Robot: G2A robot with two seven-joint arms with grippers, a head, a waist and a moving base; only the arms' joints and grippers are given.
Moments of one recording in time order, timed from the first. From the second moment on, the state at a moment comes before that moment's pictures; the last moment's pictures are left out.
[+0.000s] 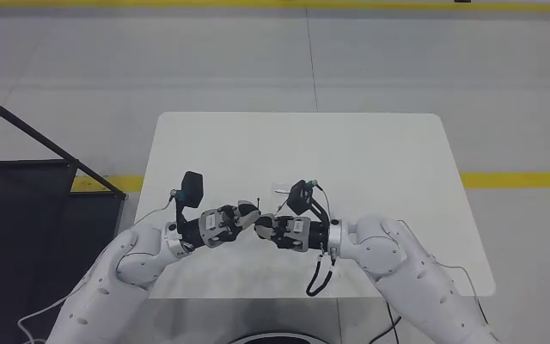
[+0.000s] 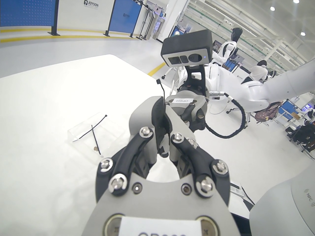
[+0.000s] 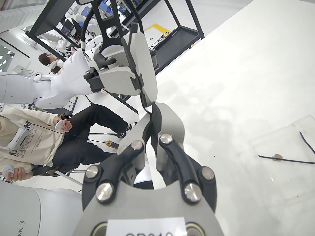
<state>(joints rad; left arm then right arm) 1.33 -0.95 -1.26 -1.75 0.46 -0.84 -0.23 -0.97 -1.12 0.86 -1.67 -0.31 -0.52 0.63</state>
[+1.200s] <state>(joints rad) 1.32 -0.97 -1.26 -1.73 0.49 -0.86 -0.22 -0.97 -1.13 0.87 -1.67 -0.28 -0.51 0.71</state>
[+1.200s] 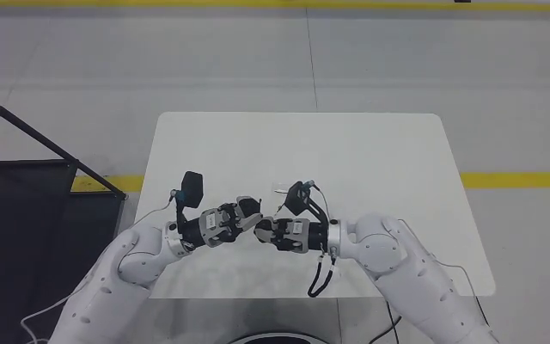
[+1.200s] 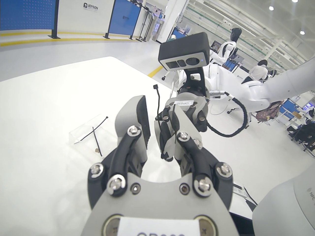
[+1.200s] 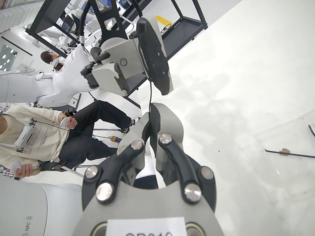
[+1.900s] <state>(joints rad) 1.27 -0.97 -1.23 -1.67 0.40 -0.91 -0.29 -0.97 -1.13 0.87 -1.67 -0.30 -0.52 0.73</state>
